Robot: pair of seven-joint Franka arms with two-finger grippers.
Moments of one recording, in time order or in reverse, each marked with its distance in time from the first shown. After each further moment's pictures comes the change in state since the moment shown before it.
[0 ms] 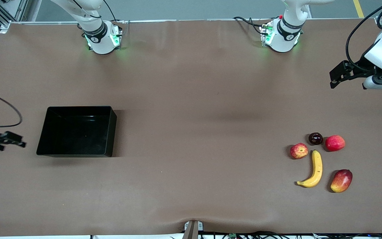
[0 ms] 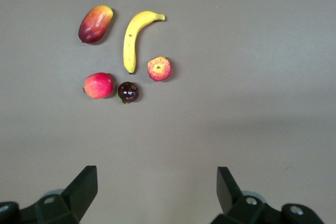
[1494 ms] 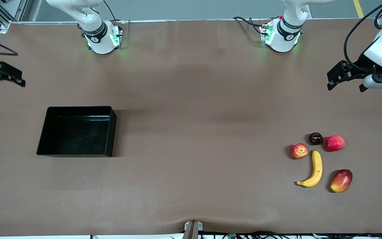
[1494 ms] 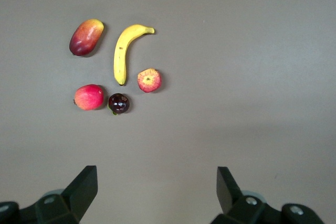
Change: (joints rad) left arm 0.000 -0.003 -0.010 0.001 -0.031 0.040 0.000; right arm 0.292 -0.397 0.002 0.115 -0.229 -0.727 0.442
